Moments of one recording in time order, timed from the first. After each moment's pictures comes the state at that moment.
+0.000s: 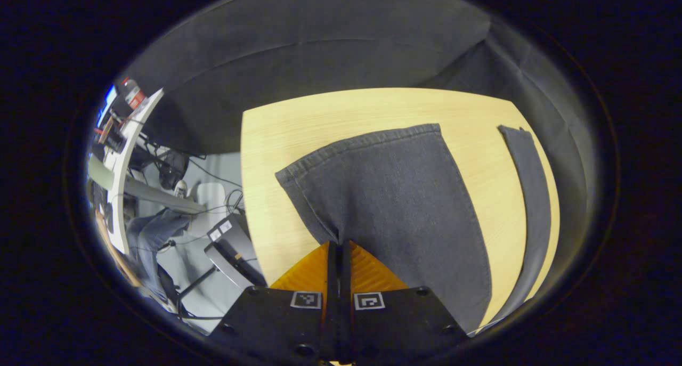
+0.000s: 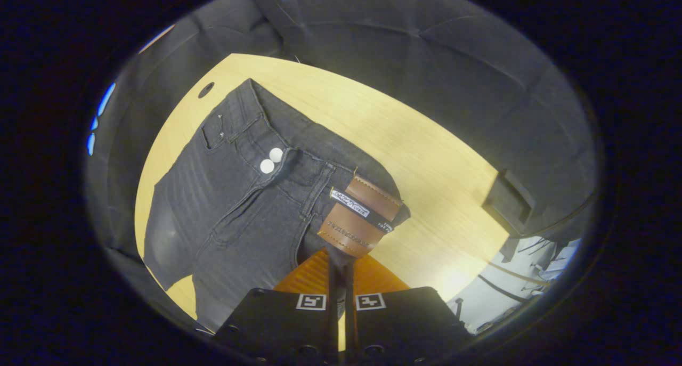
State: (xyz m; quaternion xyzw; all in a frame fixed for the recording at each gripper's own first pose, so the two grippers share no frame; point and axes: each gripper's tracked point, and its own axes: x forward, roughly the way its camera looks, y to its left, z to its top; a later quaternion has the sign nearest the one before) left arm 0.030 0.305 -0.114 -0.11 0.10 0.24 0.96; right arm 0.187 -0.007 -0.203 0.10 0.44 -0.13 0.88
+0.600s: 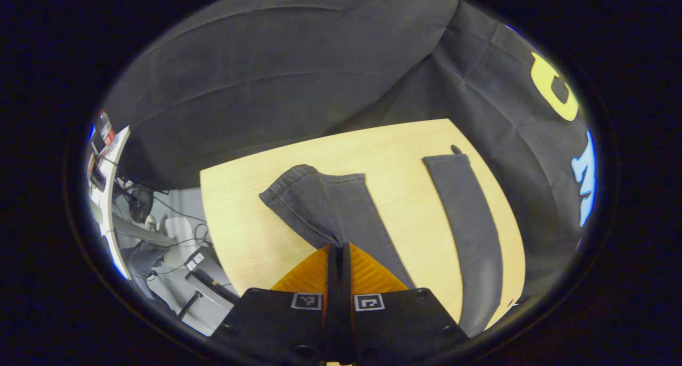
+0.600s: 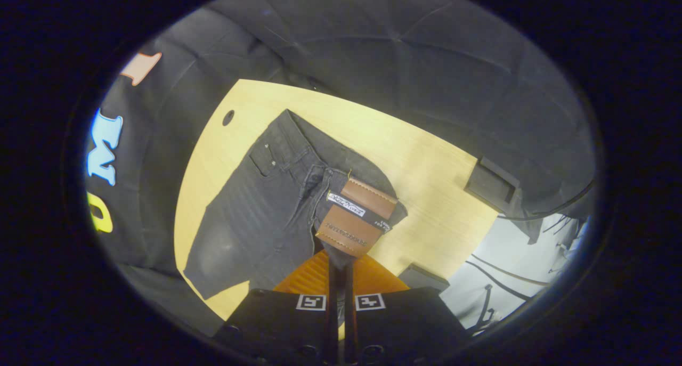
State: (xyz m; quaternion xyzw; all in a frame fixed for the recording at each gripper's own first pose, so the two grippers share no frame) left arm 0.043 0.174 -0.018 -0.02 0.04 0.11 0.99; right arm 0.193 0.034 -0.143 0.21 0.42 -0.08 0.88
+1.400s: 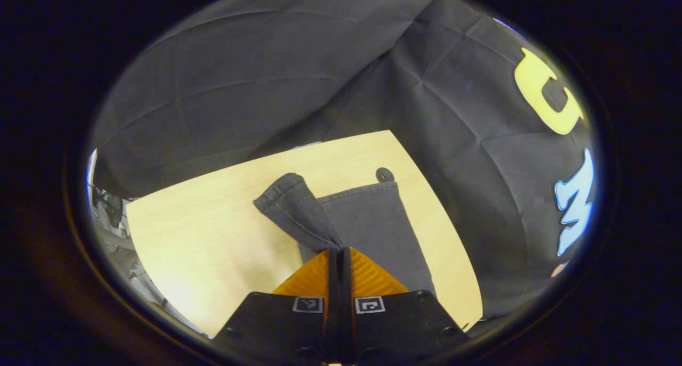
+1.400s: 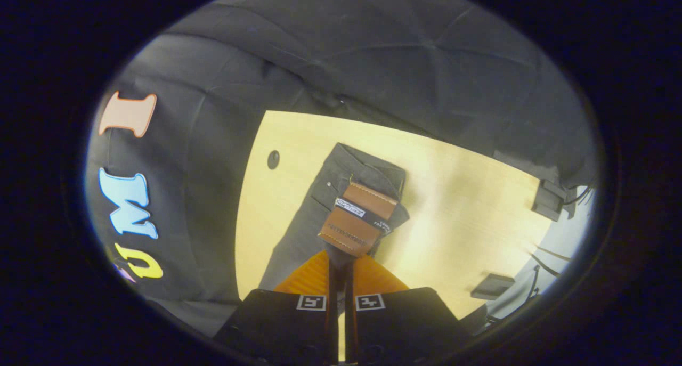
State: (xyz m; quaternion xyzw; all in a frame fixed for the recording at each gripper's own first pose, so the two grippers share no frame) left arm 0.180 -0.025 0.065 -0.03 0.06 0.05 1.00; right arm 0.312 0.102 -0.054 0.32 0.38 -0.04 0.87
